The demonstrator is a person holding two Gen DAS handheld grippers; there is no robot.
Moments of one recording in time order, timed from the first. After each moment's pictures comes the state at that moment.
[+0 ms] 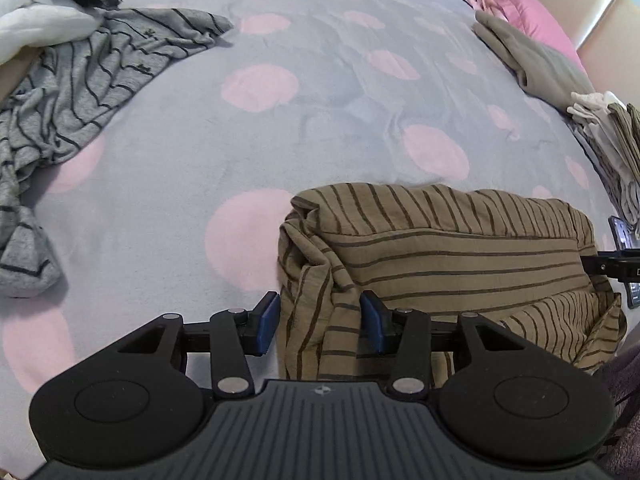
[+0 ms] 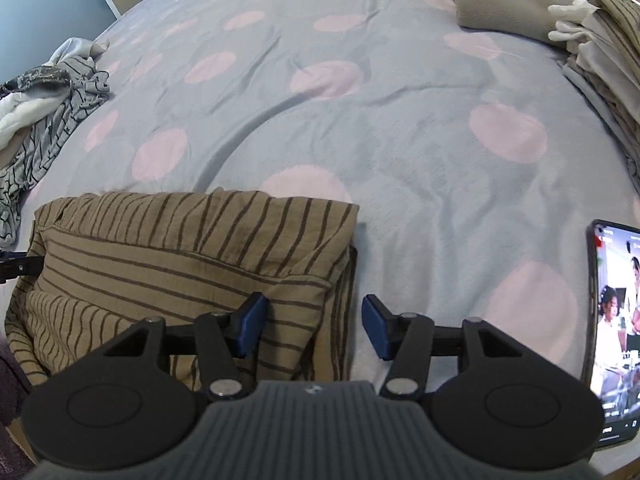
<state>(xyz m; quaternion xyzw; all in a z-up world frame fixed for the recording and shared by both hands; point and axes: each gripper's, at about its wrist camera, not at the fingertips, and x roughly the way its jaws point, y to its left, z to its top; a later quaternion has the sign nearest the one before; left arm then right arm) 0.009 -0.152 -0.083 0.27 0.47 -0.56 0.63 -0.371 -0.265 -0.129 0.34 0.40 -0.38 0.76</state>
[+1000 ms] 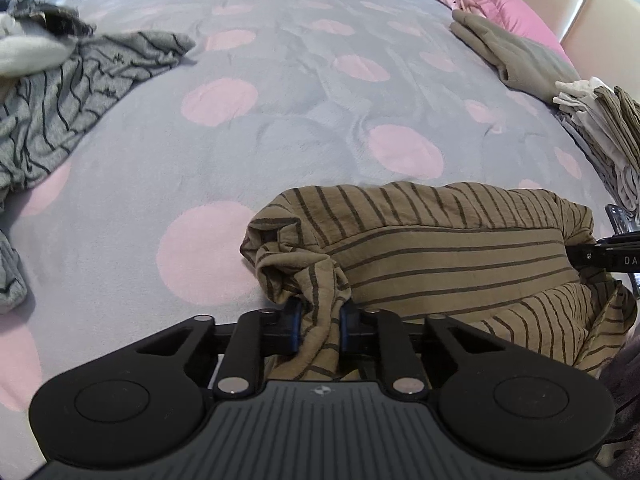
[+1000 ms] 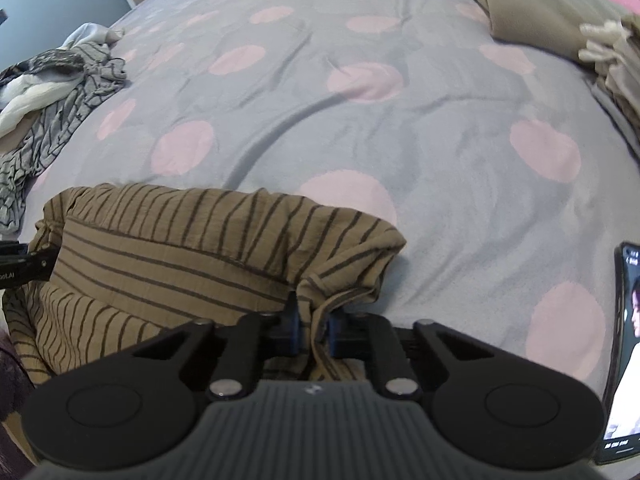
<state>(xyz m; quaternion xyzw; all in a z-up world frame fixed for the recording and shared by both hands) -0.027 -0.159 -0.084 0.27 0.42 -0.58 0.64 -0.342 -0.254 -0.128 0.32 0.40 -0.37 0.77</state>
